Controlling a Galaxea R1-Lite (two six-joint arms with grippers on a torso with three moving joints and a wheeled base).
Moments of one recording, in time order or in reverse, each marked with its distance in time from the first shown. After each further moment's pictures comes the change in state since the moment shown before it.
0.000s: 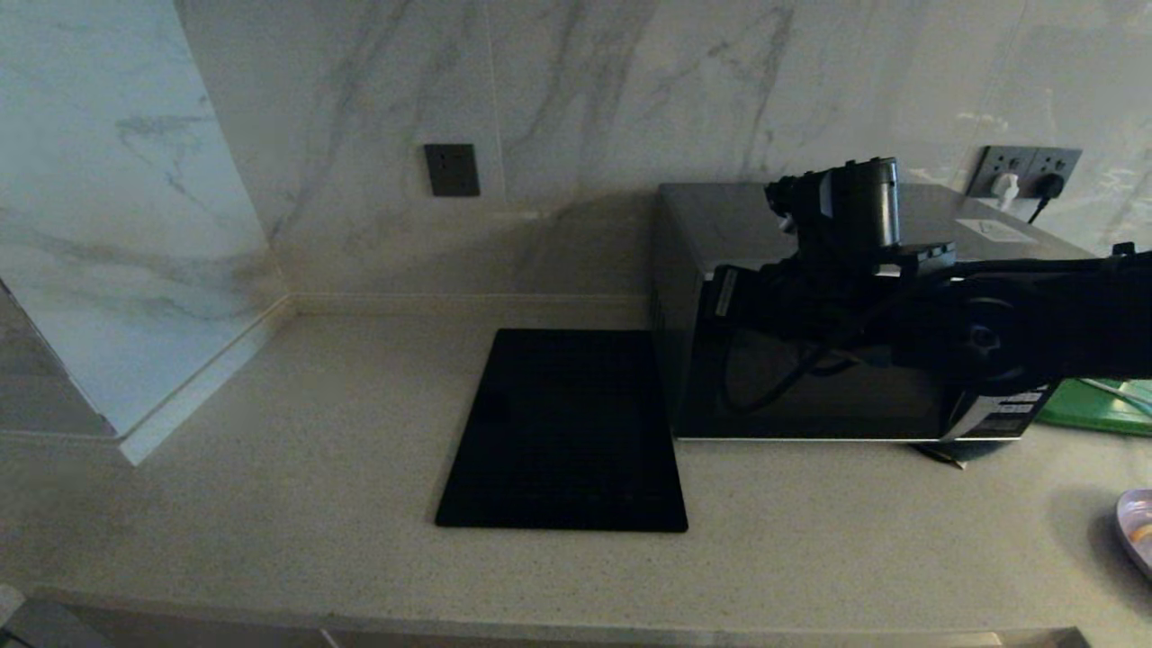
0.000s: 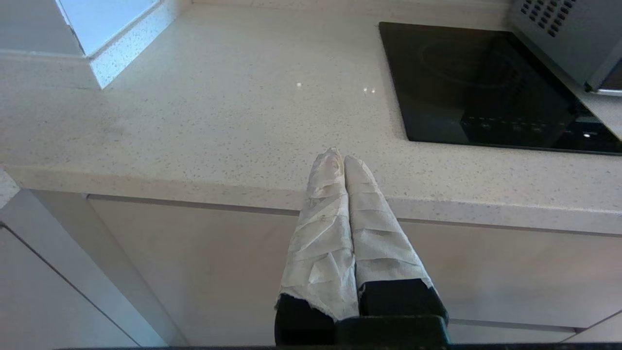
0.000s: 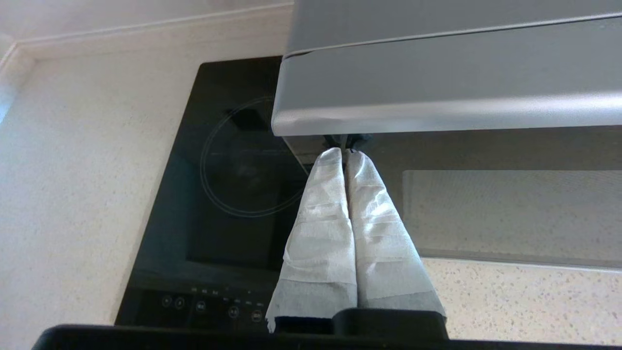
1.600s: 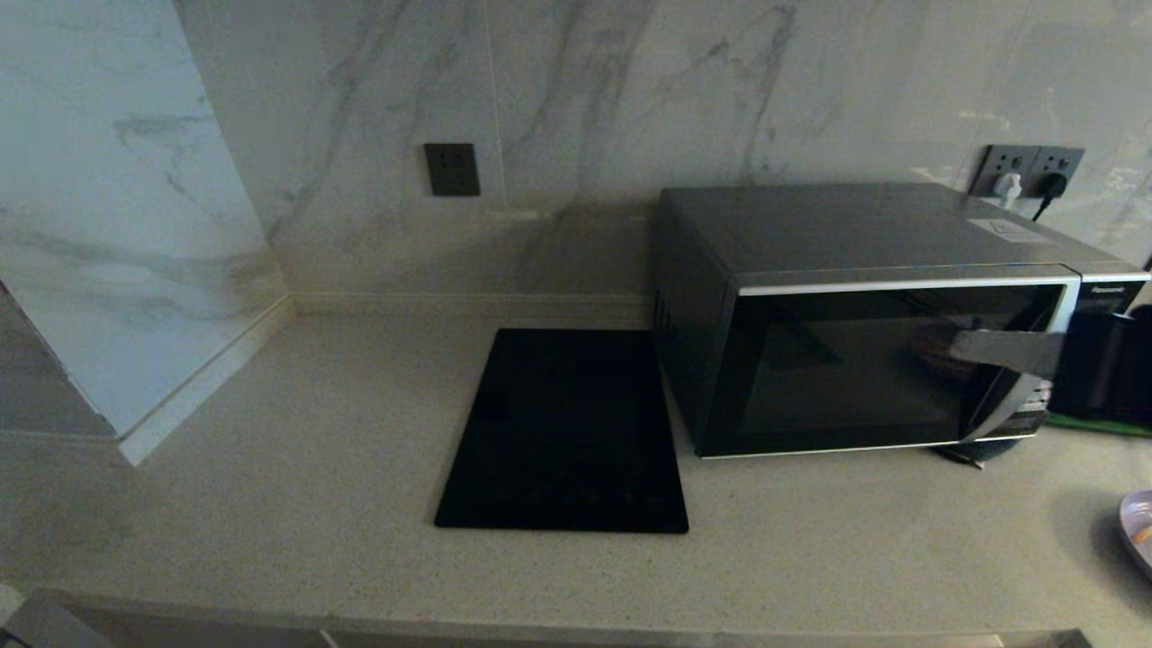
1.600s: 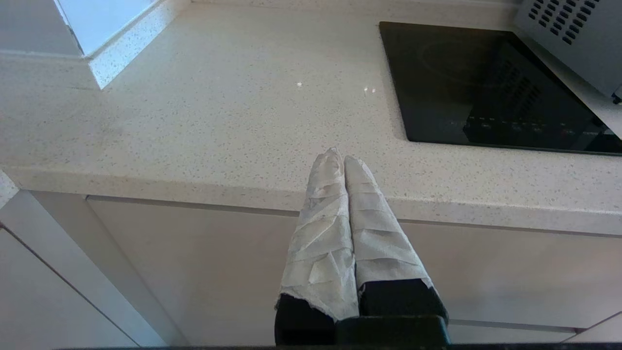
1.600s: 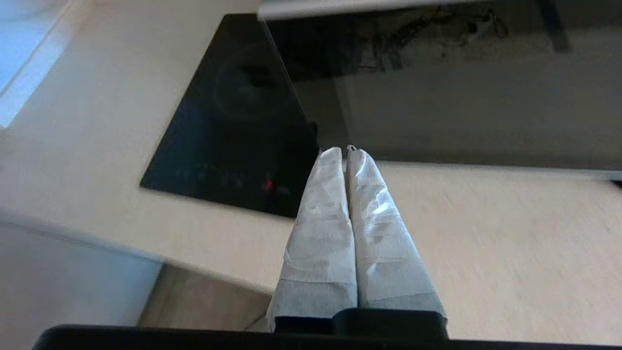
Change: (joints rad) left arm 0.000 0.000 0.000 0.000 0.000 0.000; right arm -0.117 -0.696 0.473 0.211 0.249 -0.116
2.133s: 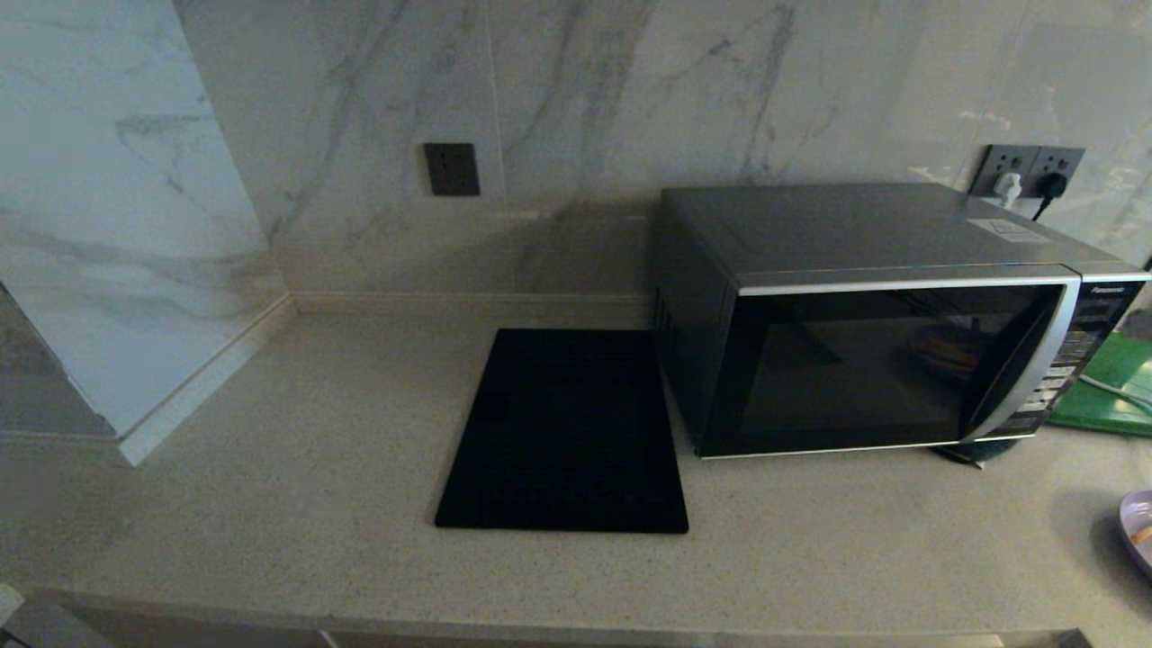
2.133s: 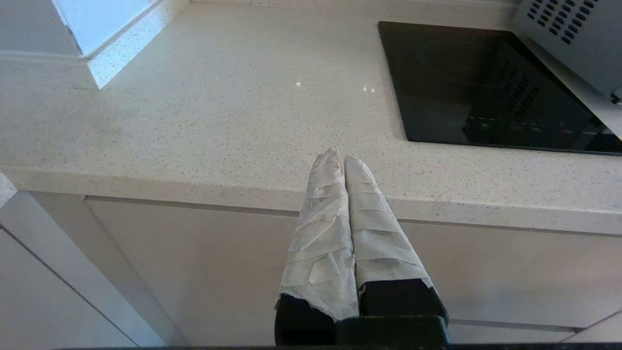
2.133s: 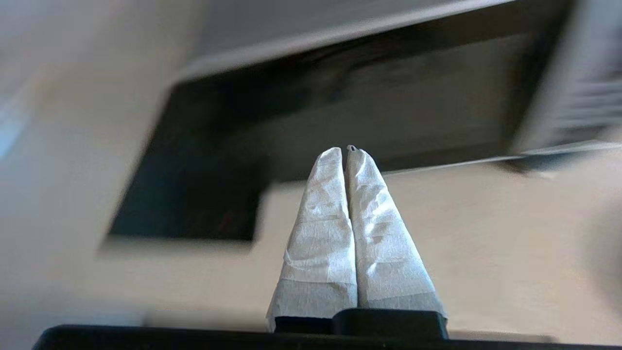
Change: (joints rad) left arm 0.000 0.000 0.000 0.000 0.000 0.000; right arm -0.170 -0.207 0.037 0.069 -0.033 0.014
